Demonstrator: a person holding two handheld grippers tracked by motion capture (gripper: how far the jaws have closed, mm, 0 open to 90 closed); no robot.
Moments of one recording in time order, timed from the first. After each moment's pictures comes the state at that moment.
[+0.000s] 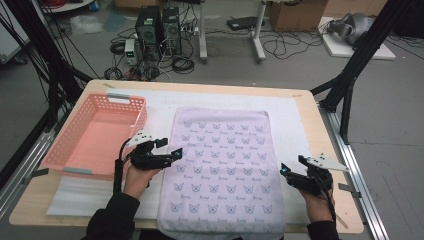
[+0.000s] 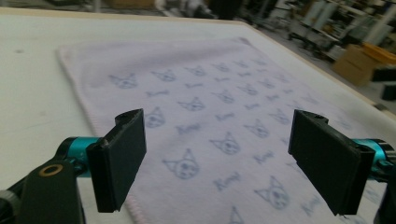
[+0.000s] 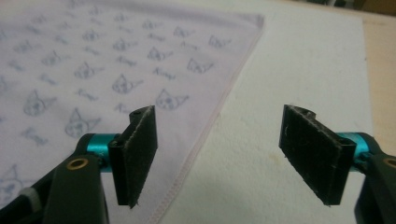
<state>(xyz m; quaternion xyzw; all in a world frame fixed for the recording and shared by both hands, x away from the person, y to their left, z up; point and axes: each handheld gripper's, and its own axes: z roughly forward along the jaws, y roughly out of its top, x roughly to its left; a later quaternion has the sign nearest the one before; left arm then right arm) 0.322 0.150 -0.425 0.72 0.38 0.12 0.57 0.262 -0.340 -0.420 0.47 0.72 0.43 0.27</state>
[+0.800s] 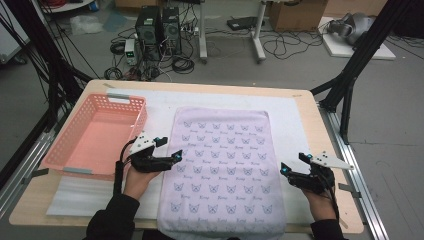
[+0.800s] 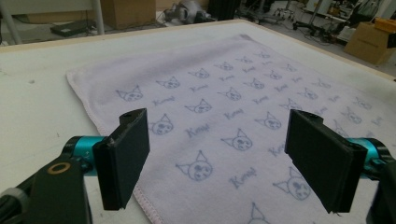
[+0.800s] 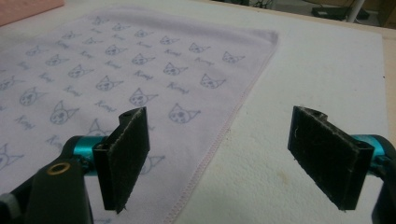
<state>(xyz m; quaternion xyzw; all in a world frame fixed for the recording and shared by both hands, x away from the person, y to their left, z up) 0.319 0.149 -0.430 0.73 0.35 0.18 0.56 0.266 -0.346 -0.416 0.45 0.73 0.45 0.25</state>
